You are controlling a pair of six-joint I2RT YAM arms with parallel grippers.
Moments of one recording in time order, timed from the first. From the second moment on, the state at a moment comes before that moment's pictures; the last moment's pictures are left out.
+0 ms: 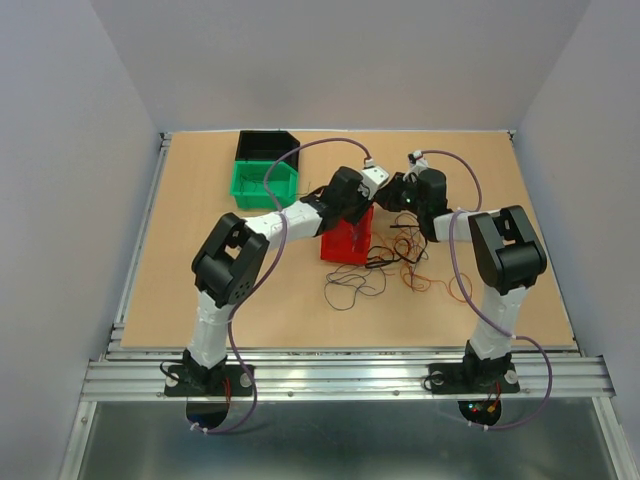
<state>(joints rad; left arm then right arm) -0.74 2.04 1.46 -0.02 -0.03 0.12 0.24 1.95 1.00 0.65 -0.43 0.54</state>
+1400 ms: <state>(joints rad) -0.86 1.58 0.84 -0.15 0.13 0.43 0.41 1.21 0.77 -0.11 0.11 0.39</state>
